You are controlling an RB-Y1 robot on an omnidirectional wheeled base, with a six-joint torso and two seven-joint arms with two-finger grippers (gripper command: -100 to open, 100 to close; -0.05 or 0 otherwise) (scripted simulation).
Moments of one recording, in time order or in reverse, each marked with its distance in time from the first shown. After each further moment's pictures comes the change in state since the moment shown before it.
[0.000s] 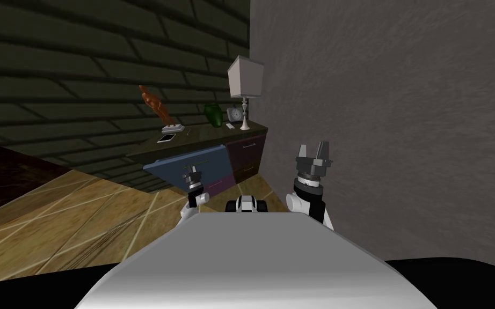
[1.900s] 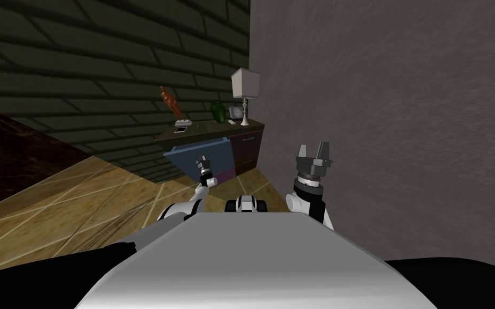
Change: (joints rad) left arm -0.432 -0.010 0.083 0.441 -0.046 0.012 -0.053; right arm 0.000 0.000 0.000 0.000 0.000 0.000 0.000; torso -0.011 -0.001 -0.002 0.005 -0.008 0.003
